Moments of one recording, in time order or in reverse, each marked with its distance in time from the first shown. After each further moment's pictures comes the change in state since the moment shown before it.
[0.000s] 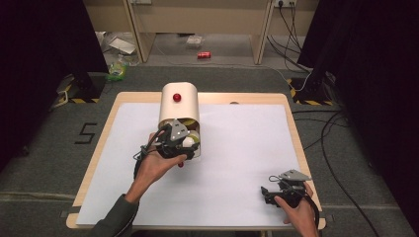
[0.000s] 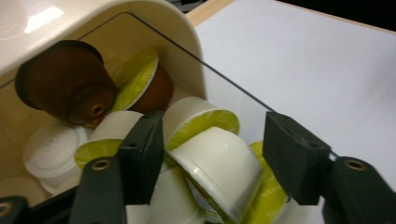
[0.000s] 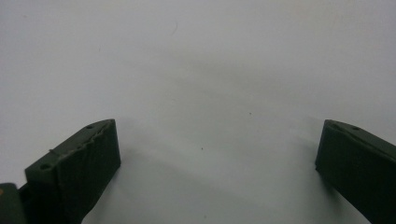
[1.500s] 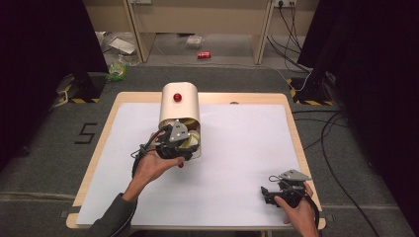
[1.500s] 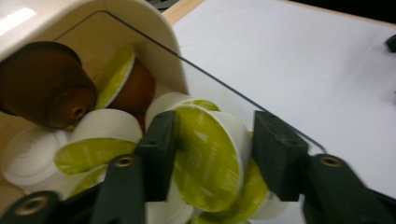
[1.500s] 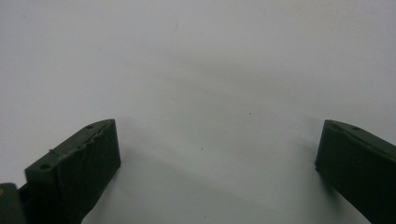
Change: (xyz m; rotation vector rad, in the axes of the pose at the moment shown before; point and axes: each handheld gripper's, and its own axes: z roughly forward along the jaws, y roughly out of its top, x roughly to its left) left arm -0.002 -0.002 -0.003 0.001 -0.066 0.042; right arm 0.000 0.000 0.000 0.001 0.000 0.000
